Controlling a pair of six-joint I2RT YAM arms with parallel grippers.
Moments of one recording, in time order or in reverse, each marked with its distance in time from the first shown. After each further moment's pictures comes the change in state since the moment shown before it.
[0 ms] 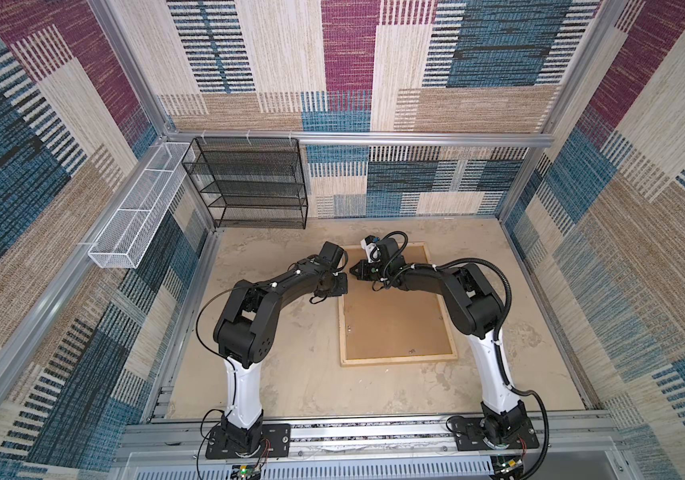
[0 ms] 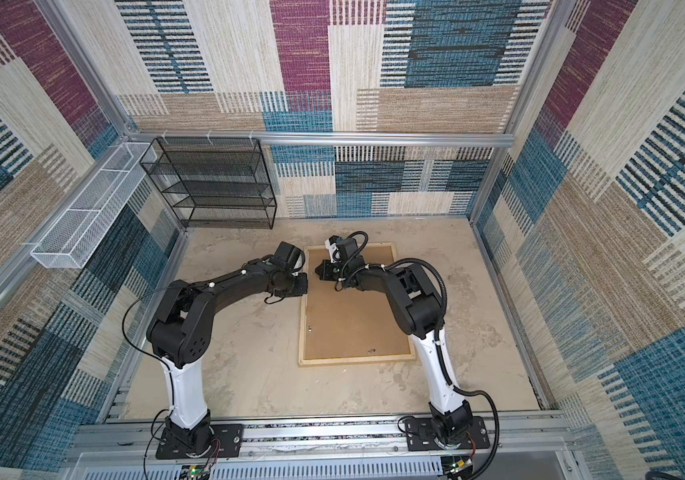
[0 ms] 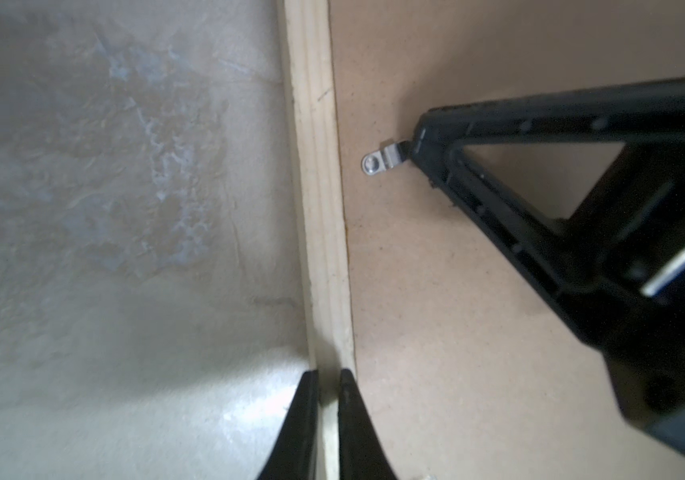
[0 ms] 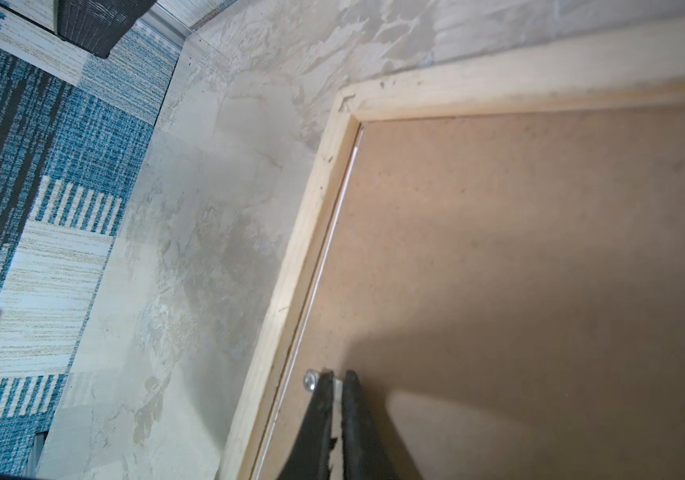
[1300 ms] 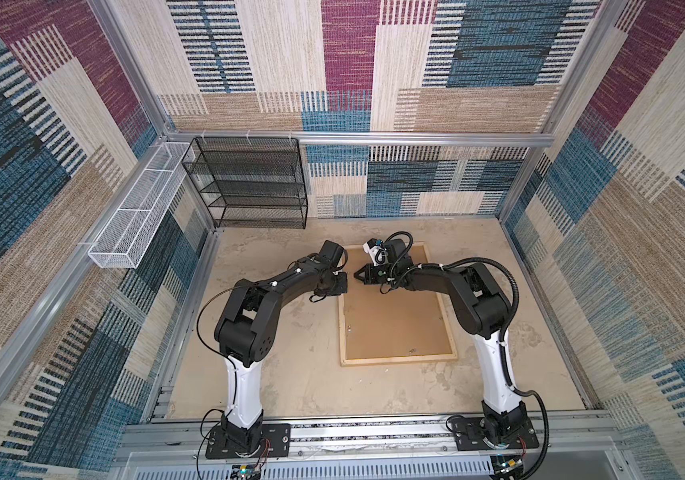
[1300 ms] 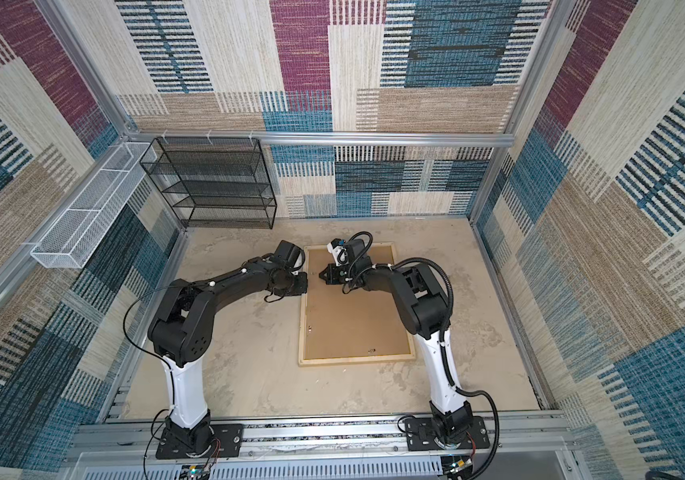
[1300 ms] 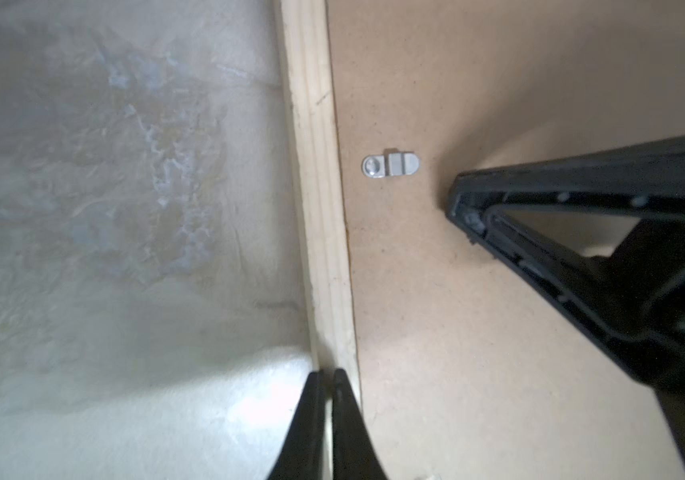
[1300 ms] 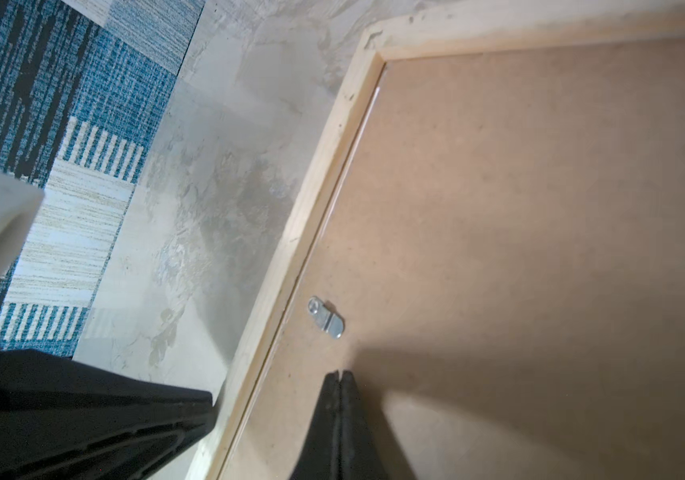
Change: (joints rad) left arm 0.002 0.014 0.025 -0.025 0.004 0.023; right arm -0.032 -0.058 -0.086 -0.033 -0.144 -0.103
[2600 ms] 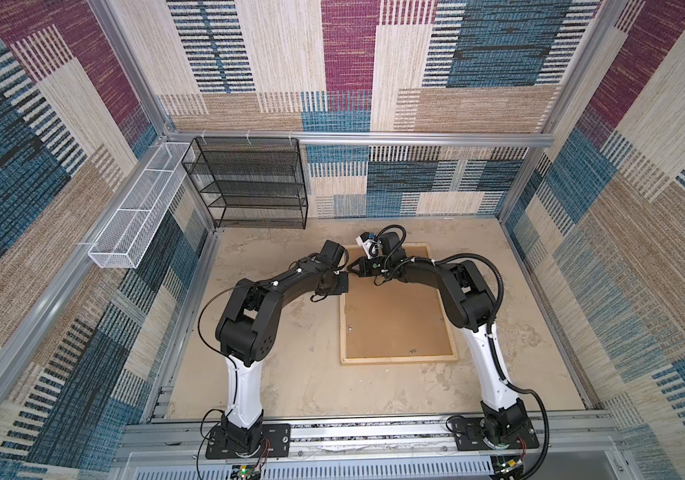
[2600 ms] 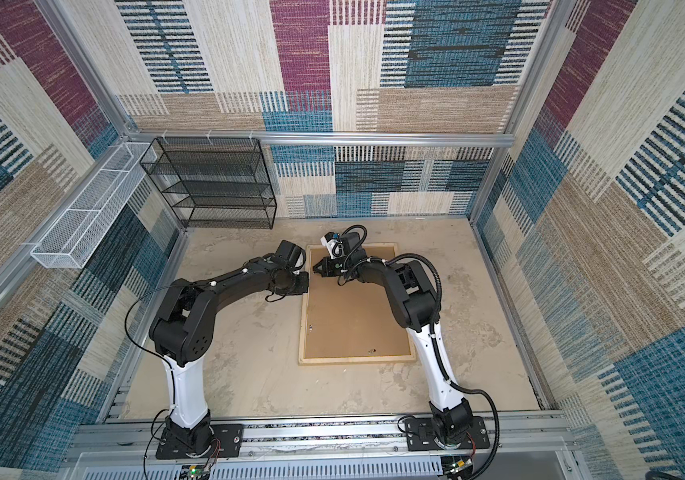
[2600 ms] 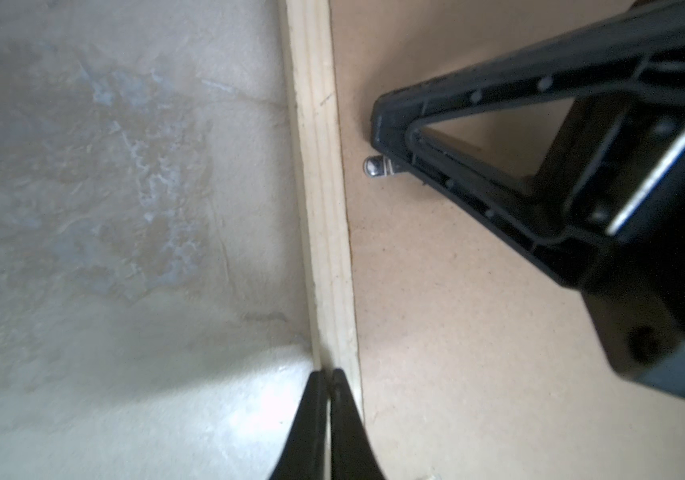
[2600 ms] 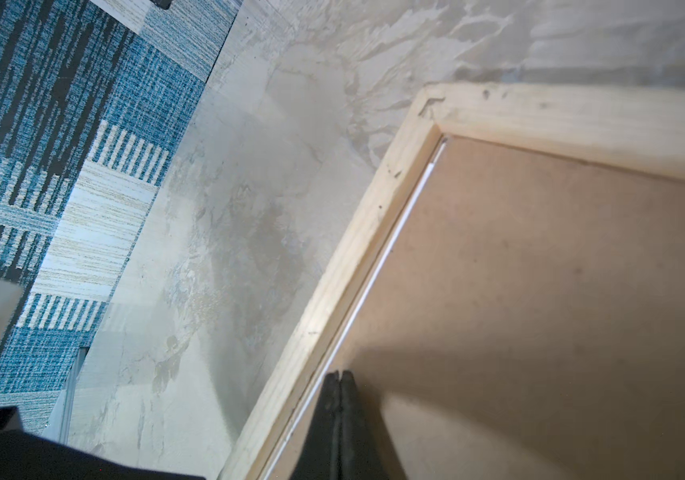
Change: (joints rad) left arm -0.003 0.005 0.005 0.015 0.004 0.008; right arm -0.007 0.163 0.234 -0.037 -0.090 -0.032
